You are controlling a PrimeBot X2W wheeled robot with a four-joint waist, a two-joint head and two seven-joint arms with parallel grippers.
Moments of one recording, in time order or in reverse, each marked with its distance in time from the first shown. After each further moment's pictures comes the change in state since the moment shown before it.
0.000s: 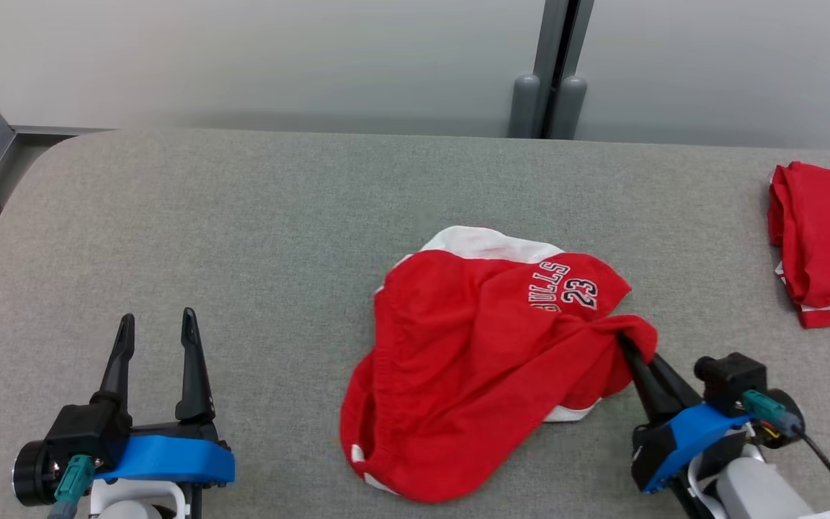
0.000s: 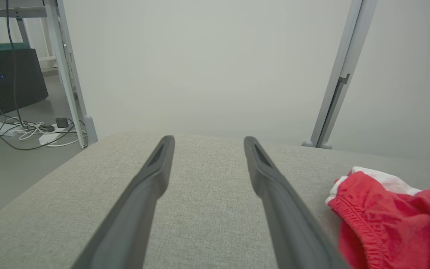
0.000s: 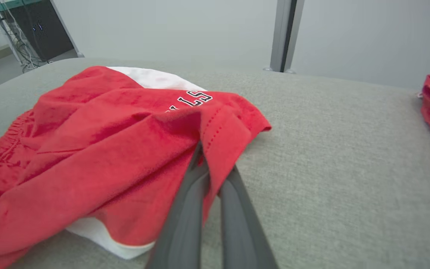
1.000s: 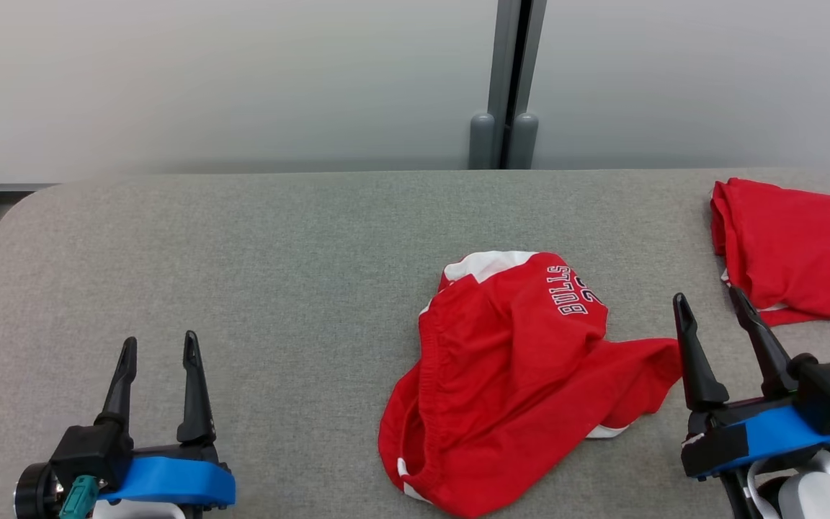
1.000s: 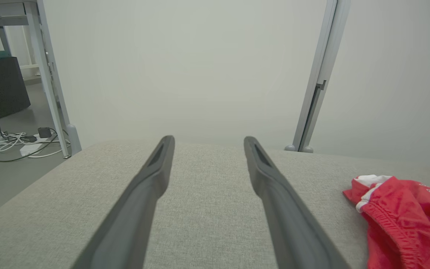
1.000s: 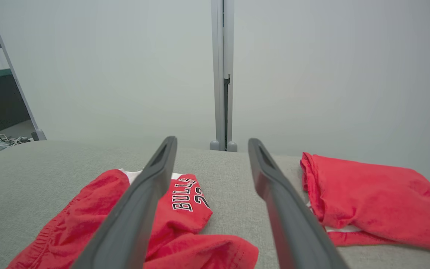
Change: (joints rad) left arm 0.047 0.000 0.001 -0.007 0.007 0.000 0.000; right arm 0.188 0.050 -0.282 -0.443 -0.106 0.000 0.078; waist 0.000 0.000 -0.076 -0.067
